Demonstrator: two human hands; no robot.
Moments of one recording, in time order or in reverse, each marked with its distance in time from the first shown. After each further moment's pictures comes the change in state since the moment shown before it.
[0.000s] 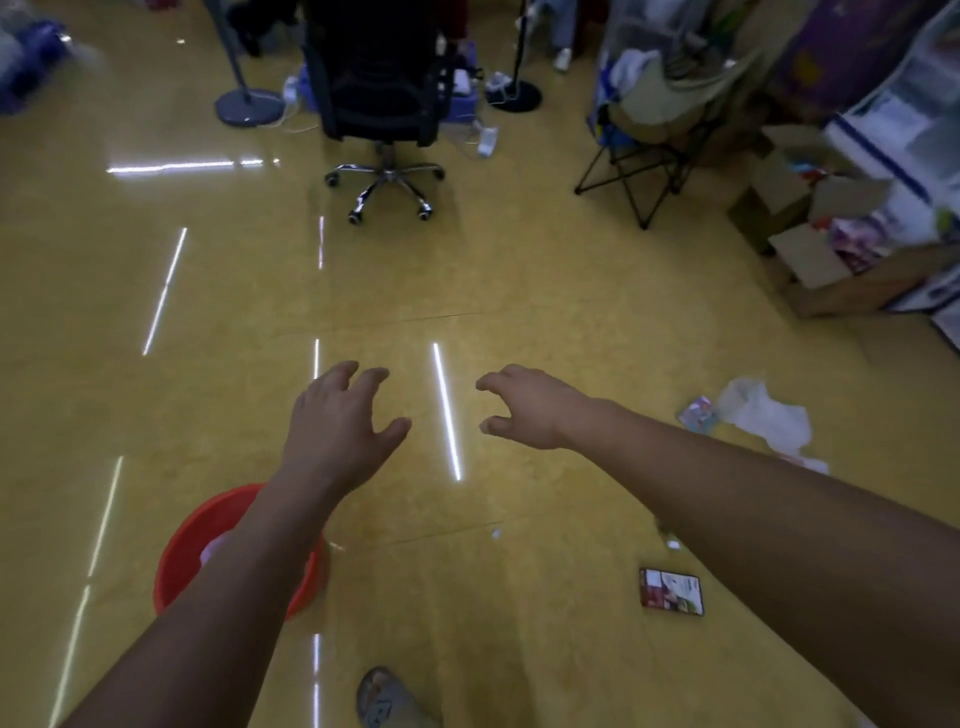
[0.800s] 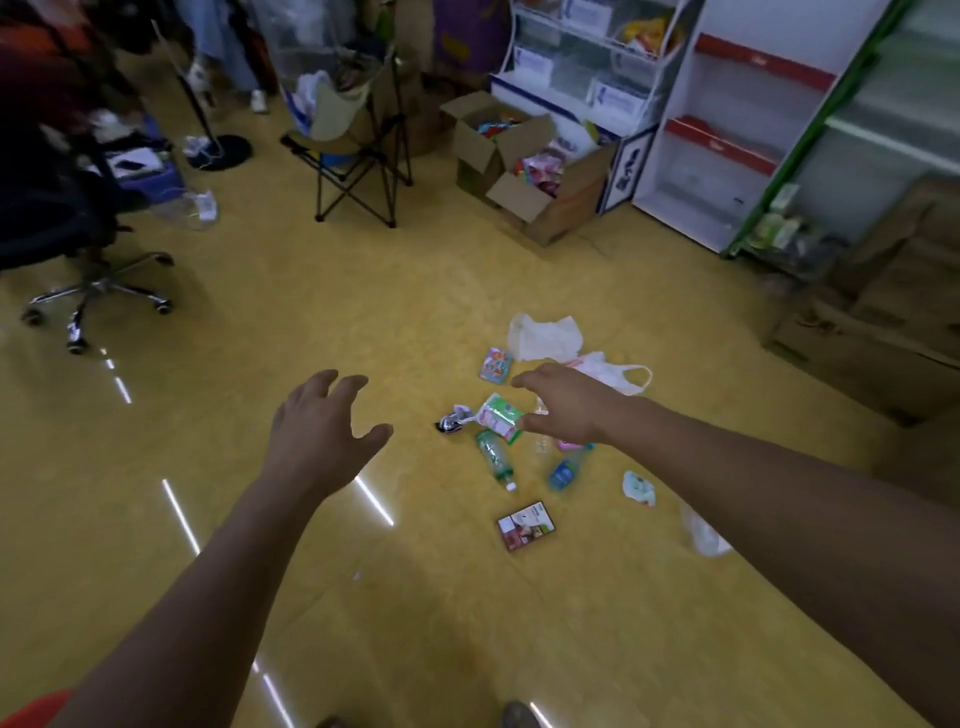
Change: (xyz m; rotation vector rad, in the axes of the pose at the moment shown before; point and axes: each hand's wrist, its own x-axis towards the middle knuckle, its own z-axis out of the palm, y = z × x) left_hand -0.040 0.378 0.104 0.065 -0.141 0.466; right_hand -0.350 0.330 0.036 0.230 0.221 0.482
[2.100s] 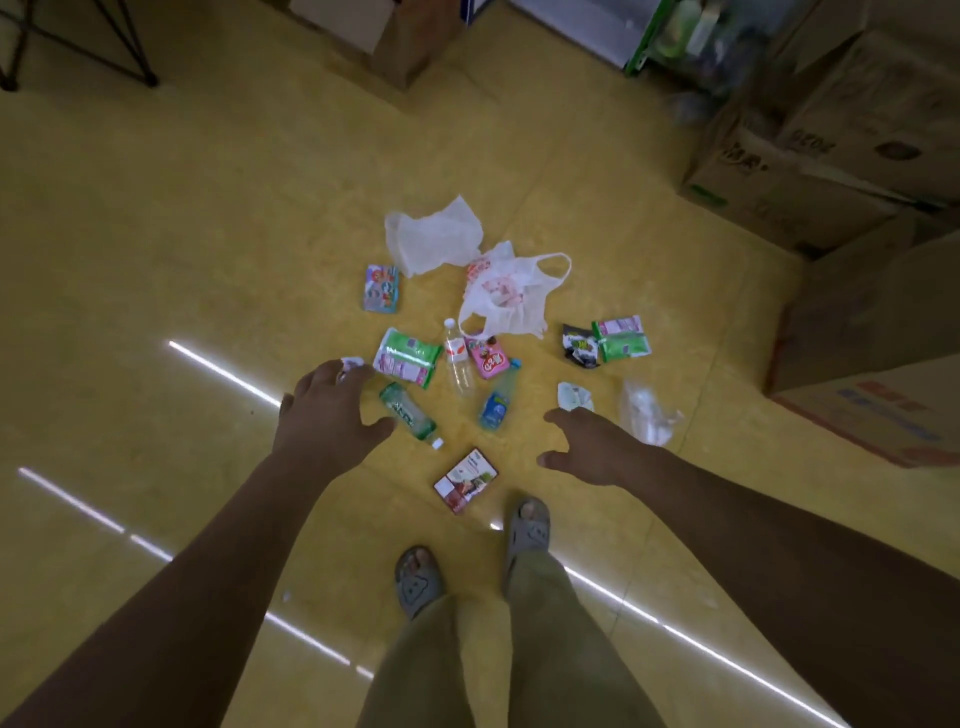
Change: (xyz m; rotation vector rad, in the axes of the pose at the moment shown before) left_hand 0.270 0.074 0.234 0.026 -0.434 0.231; right_hand 0.107 0.213 0.132 0.374 -0.344 0.588
